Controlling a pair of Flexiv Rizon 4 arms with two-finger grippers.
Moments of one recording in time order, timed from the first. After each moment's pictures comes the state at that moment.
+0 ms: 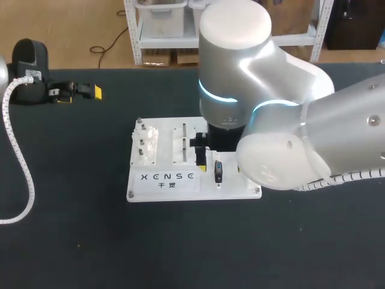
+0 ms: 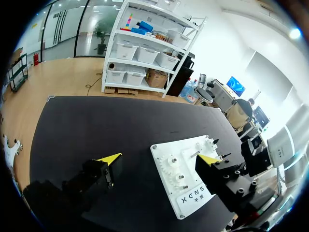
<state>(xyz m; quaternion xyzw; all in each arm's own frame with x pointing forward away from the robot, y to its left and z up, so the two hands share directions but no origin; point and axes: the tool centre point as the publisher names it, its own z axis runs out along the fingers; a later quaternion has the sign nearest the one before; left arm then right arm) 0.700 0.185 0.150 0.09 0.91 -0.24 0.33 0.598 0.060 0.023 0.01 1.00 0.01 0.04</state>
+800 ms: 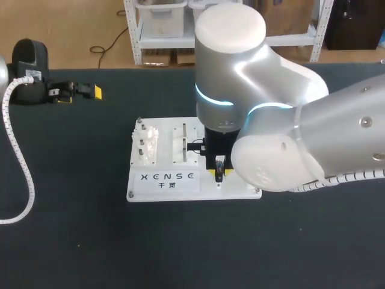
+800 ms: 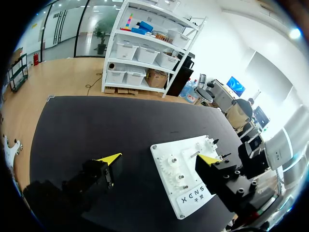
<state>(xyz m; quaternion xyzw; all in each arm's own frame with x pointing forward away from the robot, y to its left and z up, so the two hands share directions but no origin) 0.700 0.185 0.150 0.09 0.91 -0.24 0.33 0.594 0.065 0.013 0.01 1.00 0.00 0.03</state>
